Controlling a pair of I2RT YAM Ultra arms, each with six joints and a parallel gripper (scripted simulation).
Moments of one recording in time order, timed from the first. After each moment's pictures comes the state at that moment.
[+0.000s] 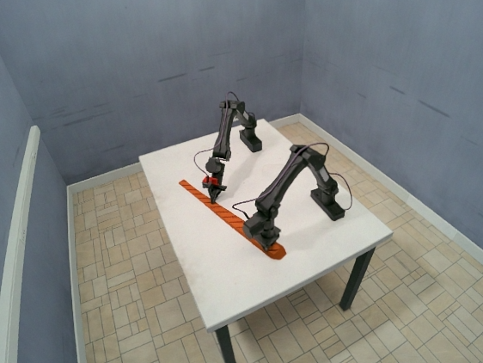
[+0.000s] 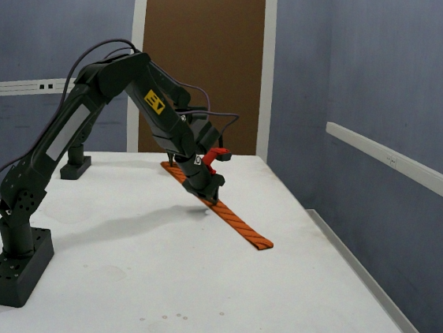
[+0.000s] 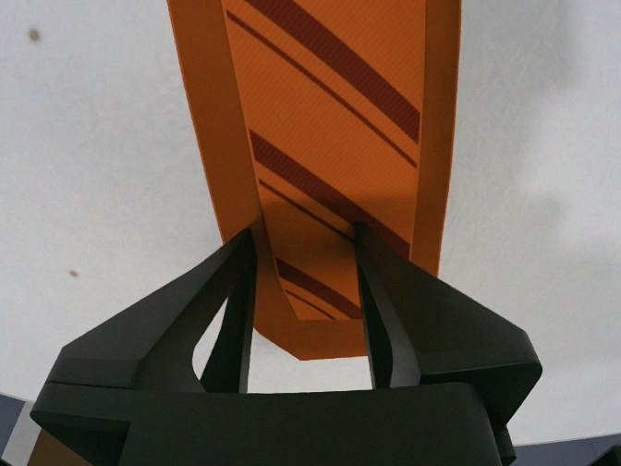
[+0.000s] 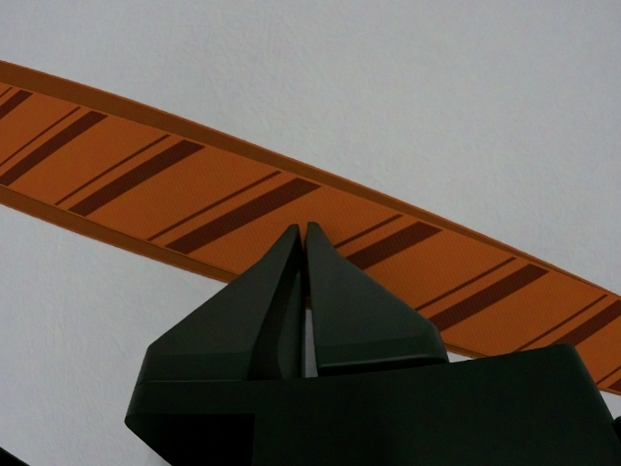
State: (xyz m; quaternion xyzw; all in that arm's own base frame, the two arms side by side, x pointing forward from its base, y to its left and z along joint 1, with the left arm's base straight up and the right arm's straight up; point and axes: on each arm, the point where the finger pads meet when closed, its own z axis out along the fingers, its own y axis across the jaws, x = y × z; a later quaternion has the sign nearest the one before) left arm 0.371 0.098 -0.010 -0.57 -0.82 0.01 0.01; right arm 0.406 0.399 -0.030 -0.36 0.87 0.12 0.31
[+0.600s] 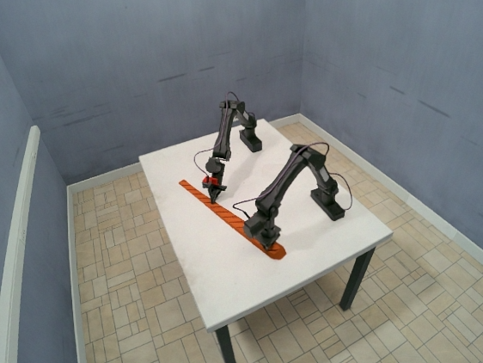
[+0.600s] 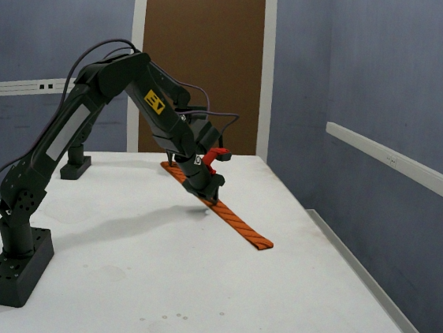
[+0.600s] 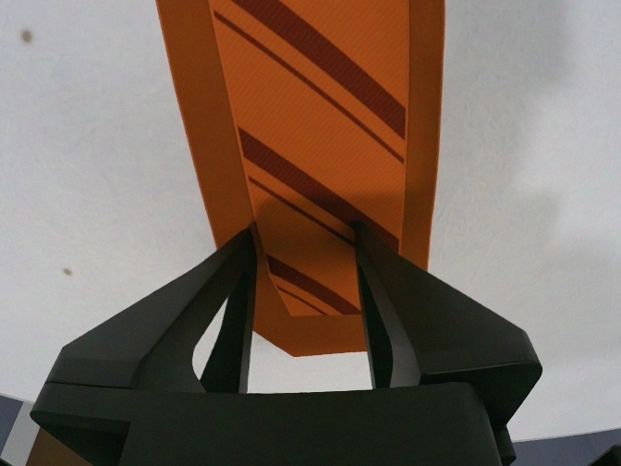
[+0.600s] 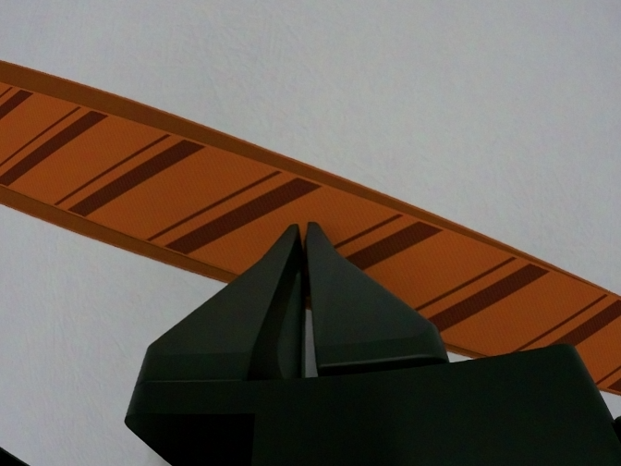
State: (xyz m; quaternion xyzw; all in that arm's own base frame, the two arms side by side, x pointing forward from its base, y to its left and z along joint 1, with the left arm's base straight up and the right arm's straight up) left arm 0.368 0.097 -0.008 -0.57 -0.82 0.01 0.01; right arm 0.406 0.399 -0.030 -0.36 0.87 0.12 0.31
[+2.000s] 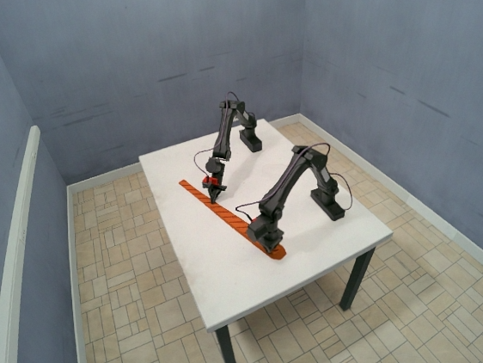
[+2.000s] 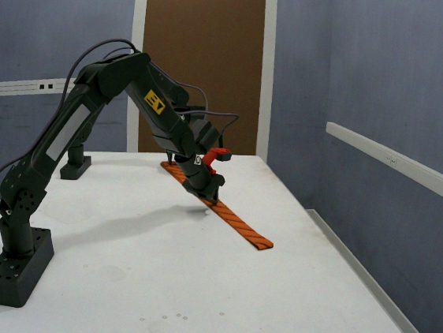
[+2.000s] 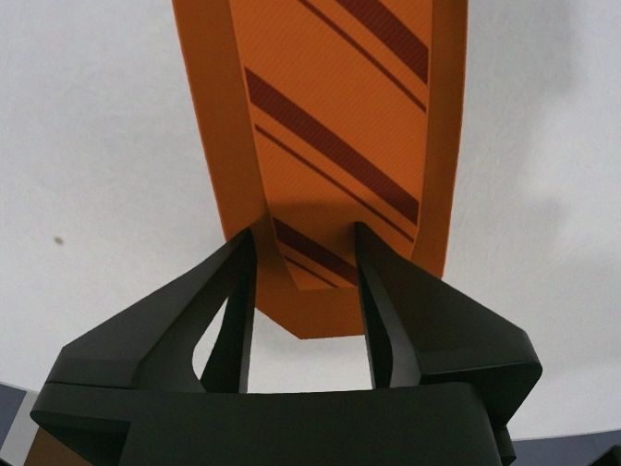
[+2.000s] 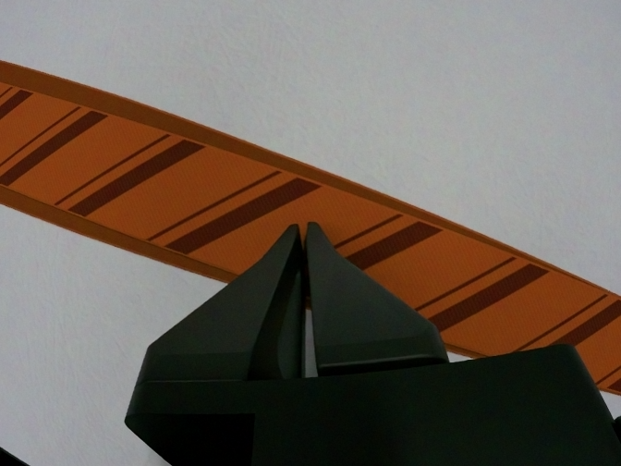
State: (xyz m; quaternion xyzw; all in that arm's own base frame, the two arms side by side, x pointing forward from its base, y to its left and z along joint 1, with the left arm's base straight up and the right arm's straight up) left arm 0.366 0.115 -0.010 -0.57 -0.82 0.01 0.01; right arm 0.406 0.399 -0.030 -0.36 0.87 0.12 0.31
